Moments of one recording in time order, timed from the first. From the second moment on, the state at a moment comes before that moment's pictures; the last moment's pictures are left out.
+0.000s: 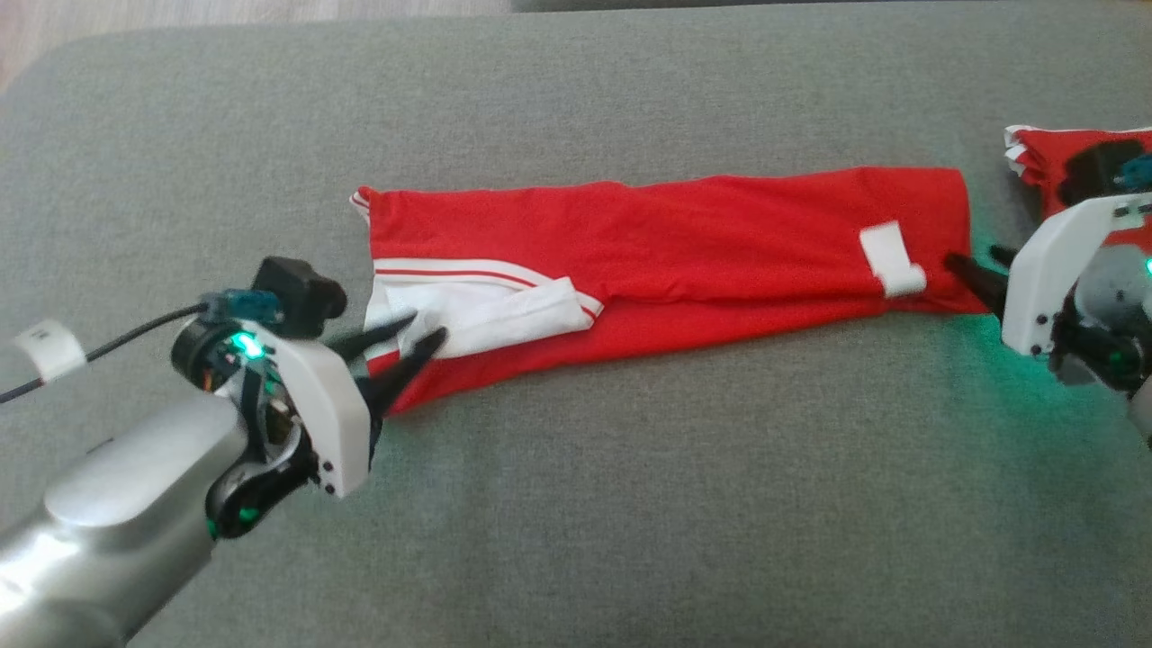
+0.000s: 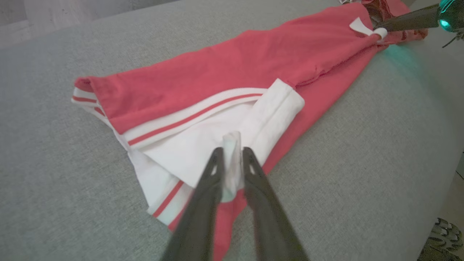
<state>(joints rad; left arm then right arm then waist) -0.79 0.65 -1.20 0.28 -1.06 -0.13 0.19 -0.80 -0.58 0.81 0.81 0.98 0.13 0.45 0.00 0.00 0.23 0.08</state>
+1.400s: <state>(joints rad) -0.20 0.08 -0.18 0.29 -0.33 -0.05 -0.26 -0.27 -0.06 0.04 0.44 0.25 0.13 -0.26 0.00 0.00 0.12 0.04</state>
